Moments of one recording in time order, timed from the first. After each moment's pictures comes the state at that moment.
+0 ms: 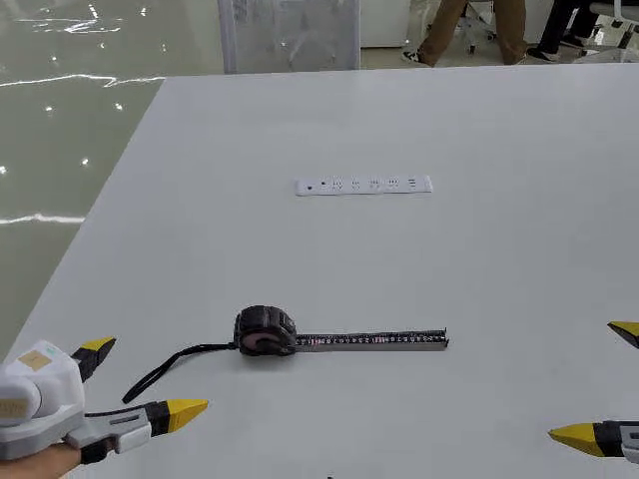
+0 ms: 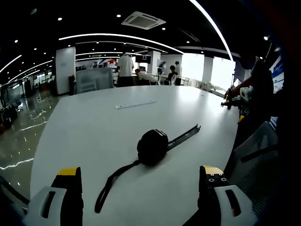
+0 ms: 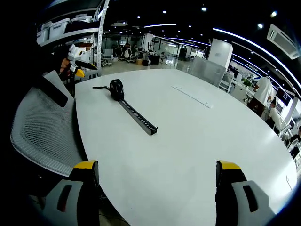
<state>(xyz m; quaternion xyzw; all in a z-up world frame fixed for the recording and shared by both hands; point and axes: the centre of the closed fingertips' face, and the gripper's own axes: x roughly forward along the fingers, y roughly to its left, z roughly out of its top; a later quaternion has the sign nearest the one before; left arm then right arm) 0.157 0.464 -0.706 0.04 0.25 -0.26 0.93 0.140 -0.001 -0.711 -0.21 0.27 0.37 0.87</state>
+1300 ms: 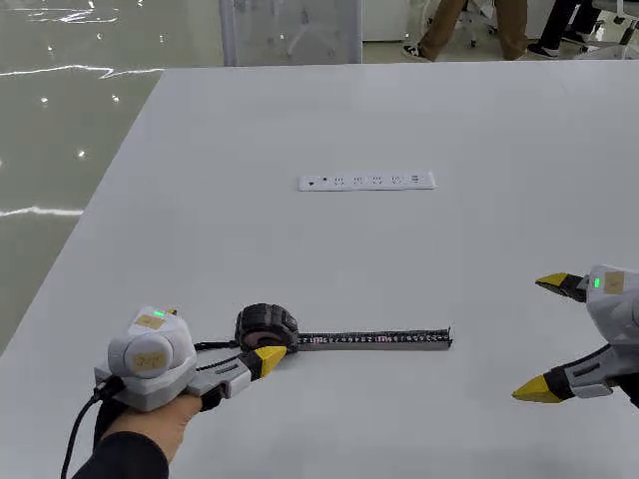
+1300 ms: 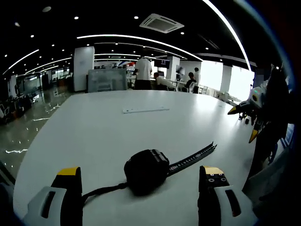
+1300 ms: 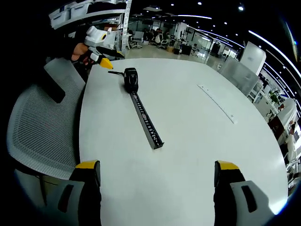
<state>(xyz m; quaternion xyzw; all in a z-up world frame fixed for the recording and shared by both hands) 0.214 0.405 -0.731 -0.01 0.24 -0.17 0.96 0.198 0.058 -0.719 -0.30 0.30 0.48 0.77</state>
